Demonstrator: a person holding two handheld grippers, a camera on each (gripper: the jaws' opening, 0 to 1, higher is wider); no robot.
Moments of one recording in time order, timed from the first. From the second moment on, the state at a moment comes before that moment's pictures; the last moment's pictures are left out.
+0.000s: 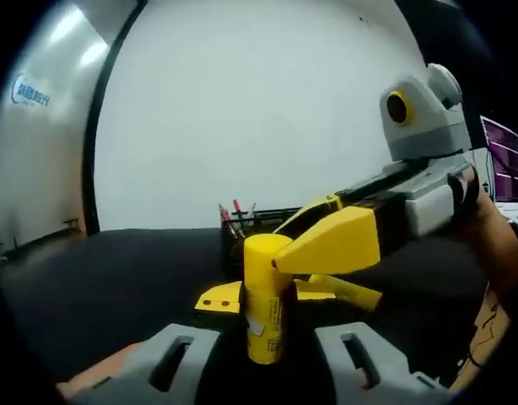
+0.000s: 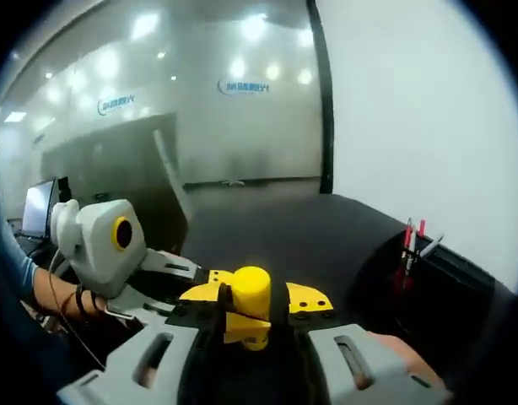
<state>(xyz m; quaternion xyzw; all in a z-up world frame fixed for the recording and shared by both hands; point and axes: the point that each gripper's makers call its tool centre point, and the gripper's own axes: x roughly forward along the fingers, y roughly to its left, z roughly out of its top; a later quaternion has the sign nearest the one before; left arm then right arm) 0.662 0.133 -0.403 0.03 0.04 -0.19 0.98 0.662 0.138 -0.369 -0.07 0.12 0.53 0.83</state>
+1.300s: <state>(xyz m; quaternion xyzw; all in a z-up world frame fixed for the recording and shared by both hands) 0.686 0.162 -0.420 0.00 0.05 -0.26 0.96 0.699 0.110 -0.344 -0.05 0.11 0.48 0.87</state>
